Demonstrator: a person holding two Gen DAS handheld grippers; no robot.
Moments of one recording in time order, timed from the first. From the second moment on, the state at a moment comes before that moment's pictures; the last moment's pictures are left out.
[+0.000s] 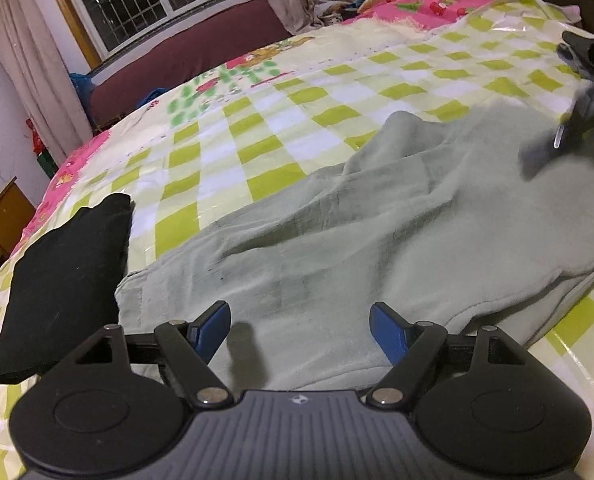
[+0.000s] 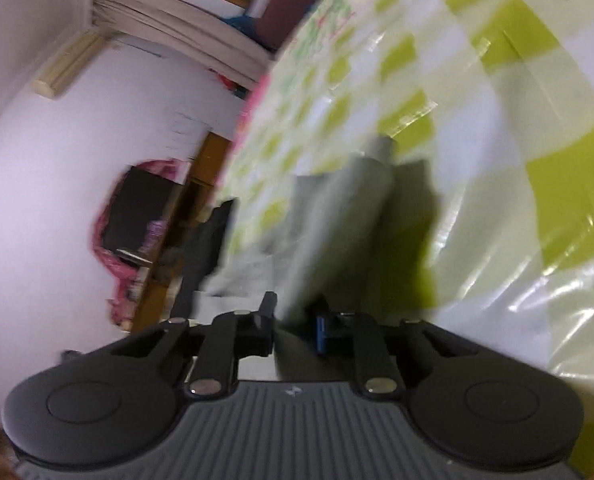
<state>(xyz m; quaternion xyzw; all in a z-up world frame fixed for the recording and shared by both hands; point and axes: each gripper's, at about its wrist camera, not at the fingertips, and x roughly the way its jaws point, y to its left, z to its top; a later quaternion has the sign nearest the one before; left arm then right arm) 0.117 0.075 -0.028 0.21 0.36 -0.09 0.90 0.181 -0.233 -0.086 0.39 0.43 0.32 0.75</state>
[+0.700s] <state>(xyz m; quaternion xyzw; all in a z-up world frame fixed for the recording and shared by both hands) 0.090 -0.055 -0.031 0.19 0.36 -0.23 0.88 0.103 -0.382 -0.043 0.39 0.40 0.11 0.82</state>
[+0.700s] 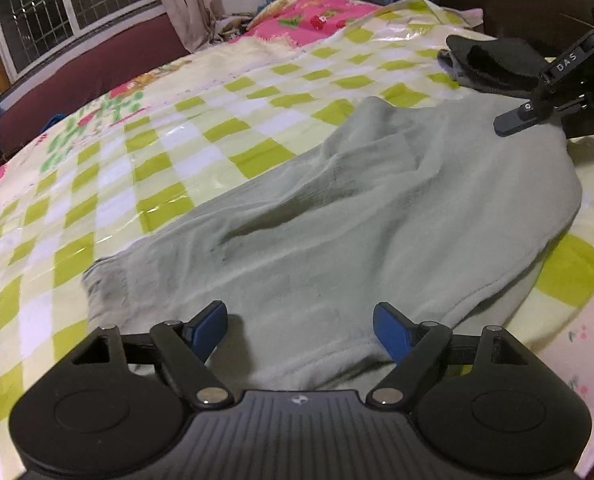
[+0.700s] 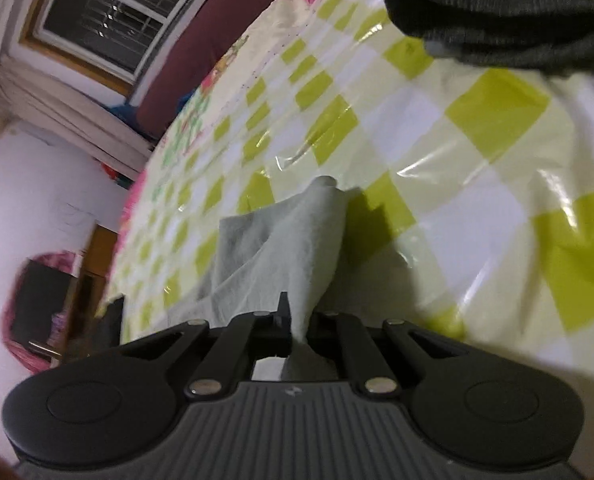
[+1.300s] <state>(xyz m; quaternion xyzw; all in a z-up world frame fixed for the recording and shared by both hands) 0.063 -0.029 -0.026 0.08 0.30 -0.28 0.91 0.156 -0.139 0.072 0.21 0.39 0.27 0.86</state>
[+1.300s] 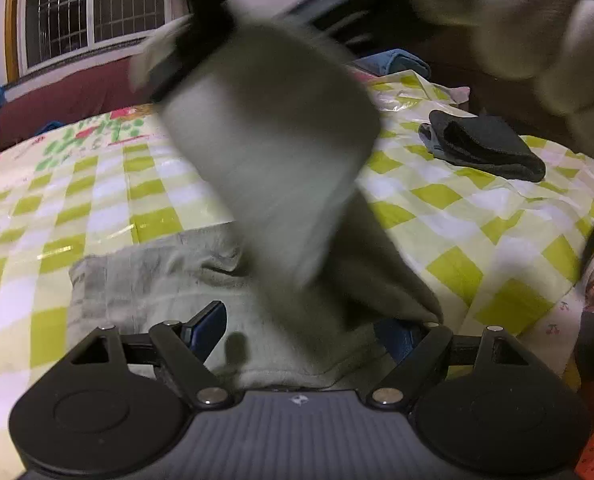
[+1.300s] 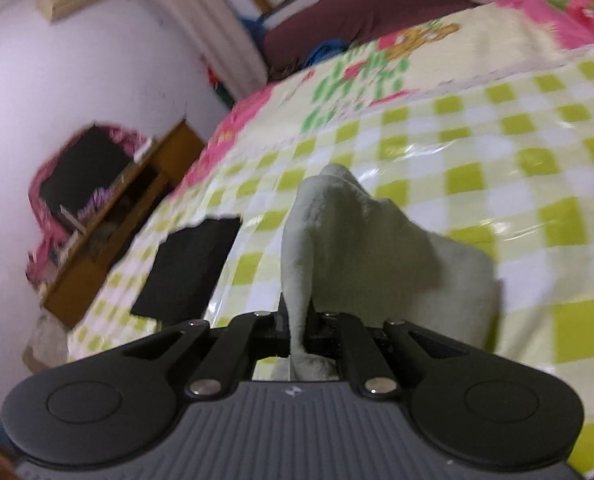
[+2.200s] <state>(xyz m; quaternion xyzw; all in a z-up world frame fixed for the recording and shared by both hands) 0.034 0.058 -0.006 -0.03 0.32 -0.21 0.92 0.183 -0.059 0.021 0.22 0.46 0.24 0.83</state>
